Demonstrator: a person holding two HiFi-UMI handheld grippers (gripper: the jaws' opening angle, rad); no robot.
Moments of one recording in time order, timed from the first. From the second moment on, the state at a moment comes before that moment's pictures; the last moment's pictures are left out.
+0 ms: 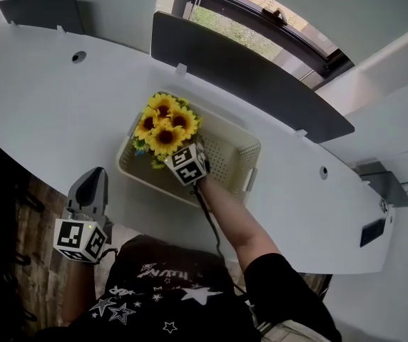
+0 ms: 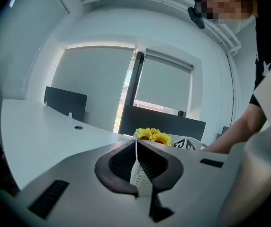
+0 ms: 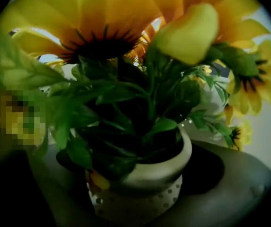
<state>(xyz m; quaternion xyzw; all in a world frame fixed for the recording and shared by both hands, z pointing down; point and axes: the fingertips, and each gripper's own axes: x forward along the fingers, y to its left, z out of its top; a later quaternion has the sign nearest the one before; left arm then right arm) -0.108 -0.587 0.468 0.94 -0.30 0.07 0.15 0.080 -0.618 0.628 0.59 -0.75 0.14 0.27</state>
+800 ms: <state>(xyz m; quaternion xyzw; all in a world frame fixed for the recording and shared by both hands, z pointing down) -0.090 -0.604 0.477 0.95 -0.28 0.08 0.13 0.083 -0.626 0.622 0.60 -0.74 0.13 0.28</state>
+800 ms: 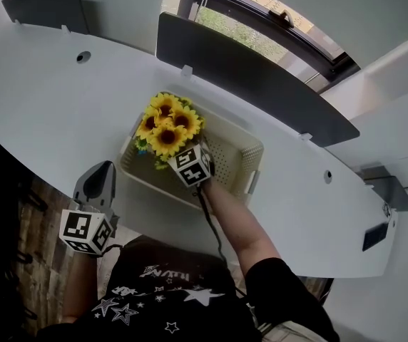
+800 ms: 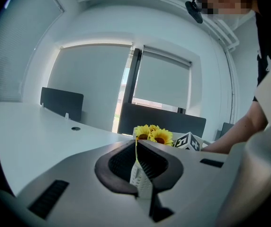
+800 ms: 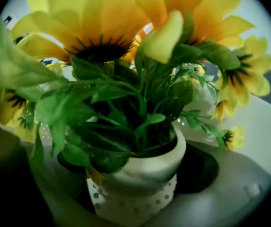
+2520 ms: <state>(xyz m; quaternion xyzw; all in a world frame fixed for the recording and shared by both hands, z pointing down) -0.069 -0.541 0.444 0.97 -0.22 0.05 0.11 0.091 -0.529 0.426 0.64 -0.75 0.04 0.16</state>
